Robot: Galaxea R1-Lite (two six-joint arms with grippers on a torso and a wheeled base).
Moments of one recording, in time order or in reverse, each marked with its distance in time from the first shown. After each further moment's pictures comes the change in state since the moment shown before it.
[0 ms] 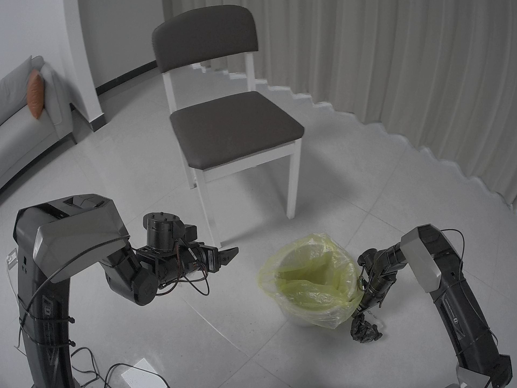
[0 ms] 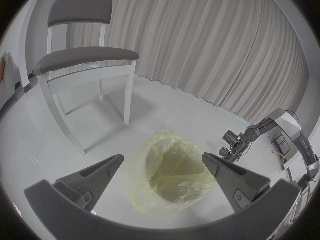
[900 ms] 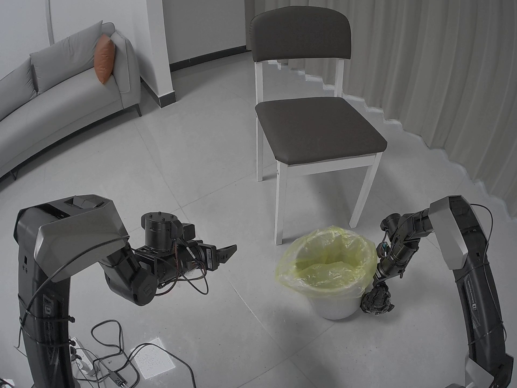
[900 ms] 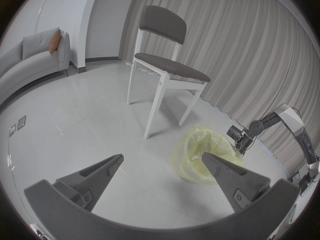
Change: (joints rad) left arm 0.003 0.006 0.003 -0.034 0.000 -0.005; right arm -0.089 -0.205 -0.001 0.089 -0.074 0.103
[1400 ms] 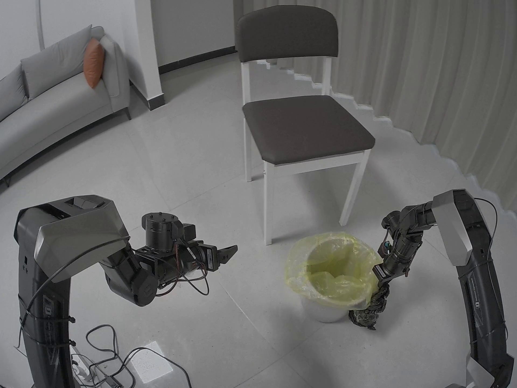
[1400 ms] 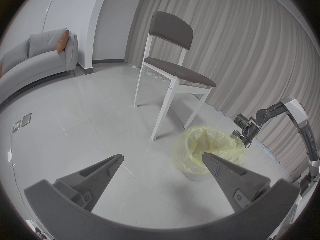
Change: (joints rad) left arm -0.005 0.000 0.003 -0.002 0.000 0.000; right arm 0.000 -0.051 0.000 0.155 -0.014 -0.012
